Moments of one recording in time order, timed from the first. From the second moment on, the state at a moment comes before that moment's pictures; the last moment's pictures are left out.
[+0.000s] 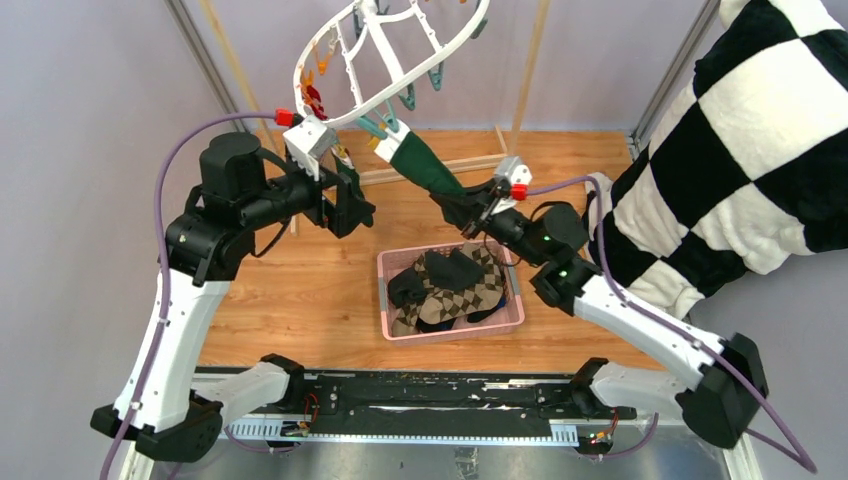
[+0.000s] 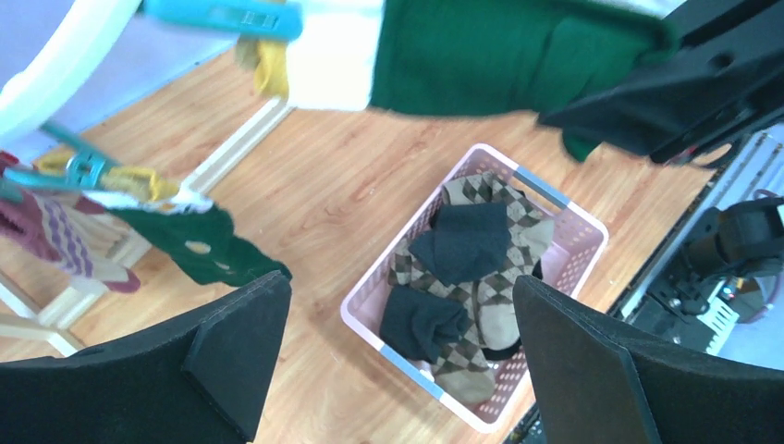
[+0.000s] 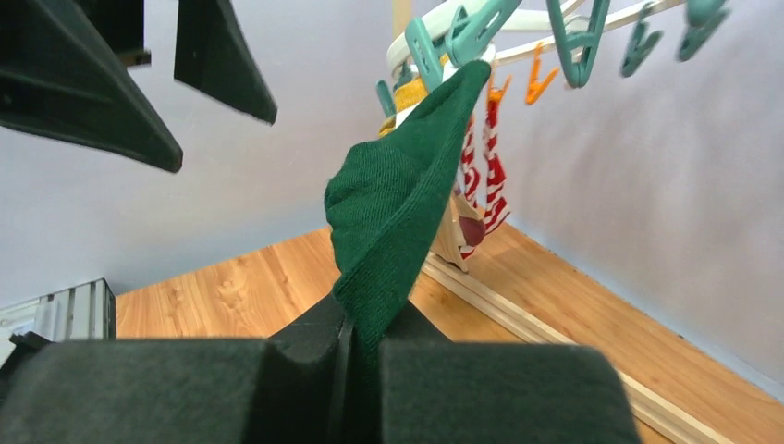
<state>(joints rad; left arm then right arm) -0.38 1.08 1.57 -0.82 0.42 0.06 0.78 1.14 0.84 0.63 -0.26 0.05</state>
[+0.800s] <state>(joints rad) -0.31 1.12 1.43 -0.70 0.69 -0.10 0.56 1.15 0.92 0.43 -0.65 0.40</state>
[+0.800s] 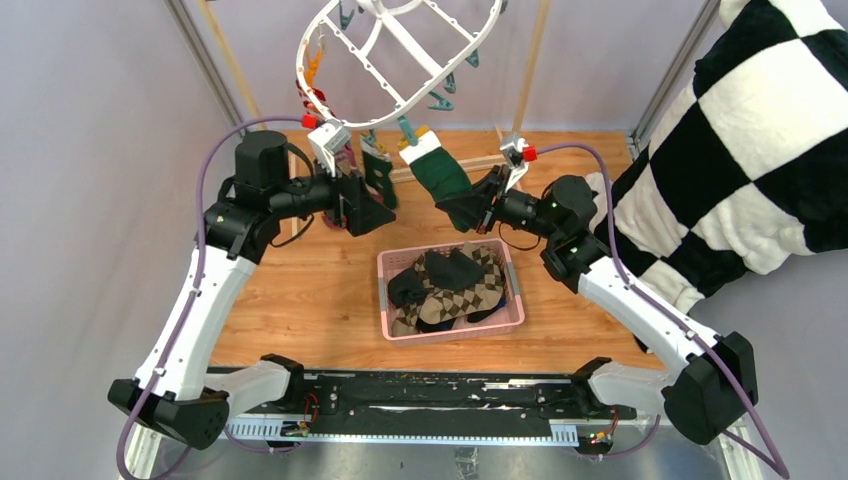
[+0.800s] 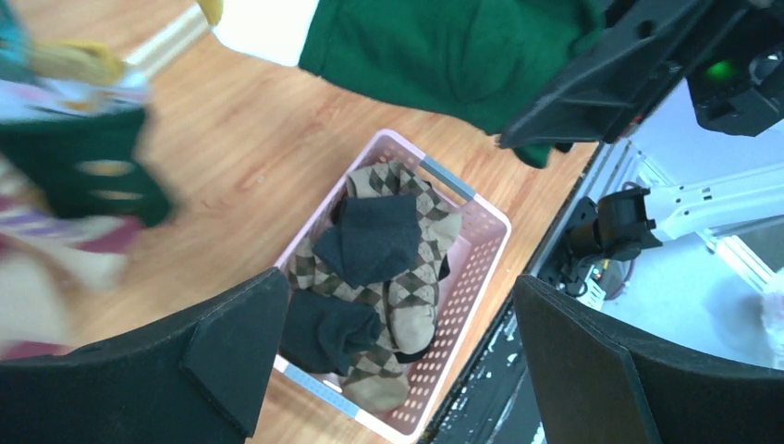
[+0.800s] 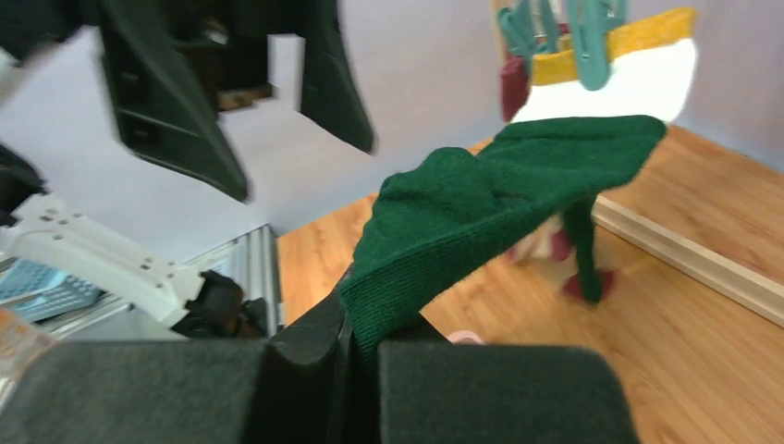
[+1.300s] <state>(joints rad) -0.31 1.15 1.29 -0.33 0.76 -0.46 0.71 1.22 0.92 0.55 -0.73 0.48</state>
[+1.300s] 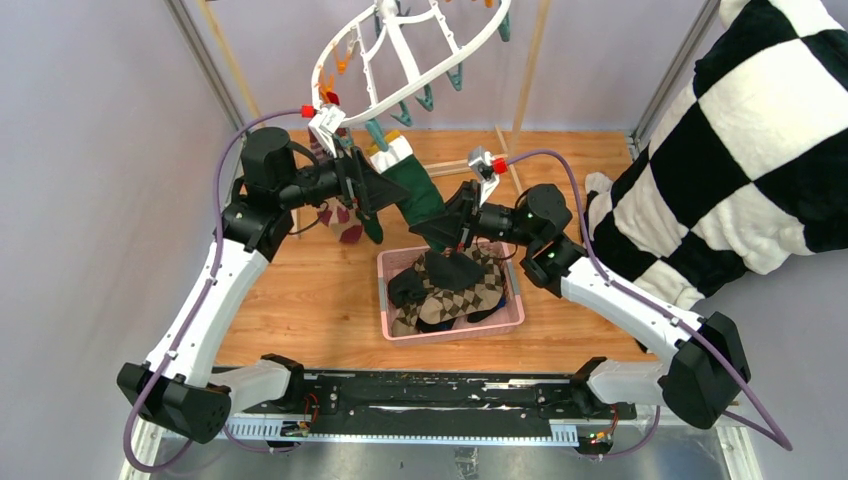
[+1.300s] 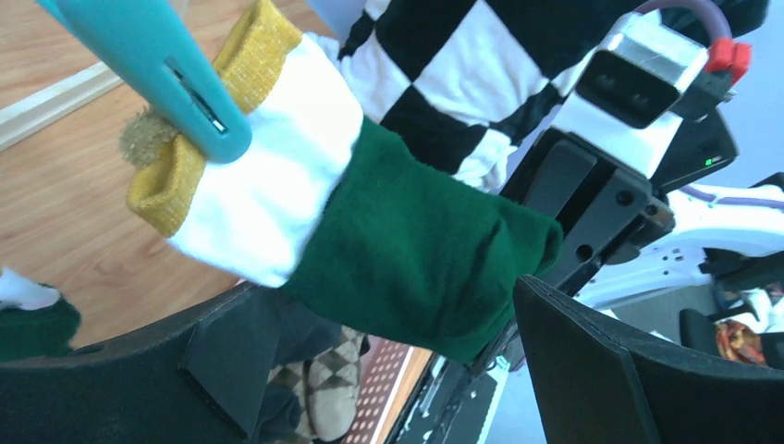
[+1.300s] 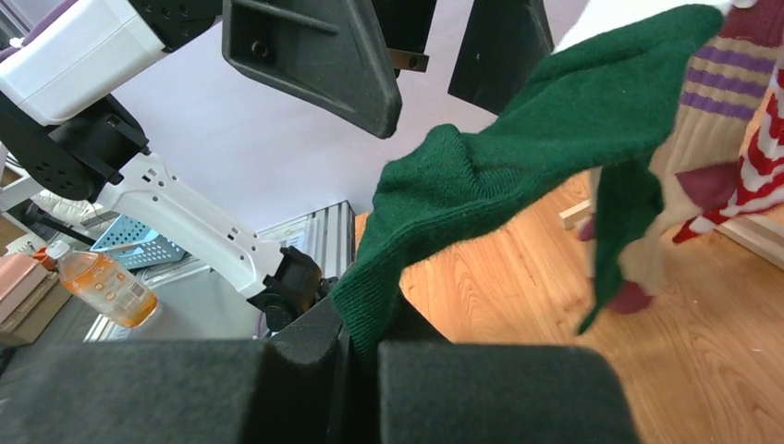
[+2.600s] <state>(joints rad) -0.26 1.10 1.11 -0.05 0.80 -0.74 0.76 1.26 0.92 0.46 -0.64 0.50</state>
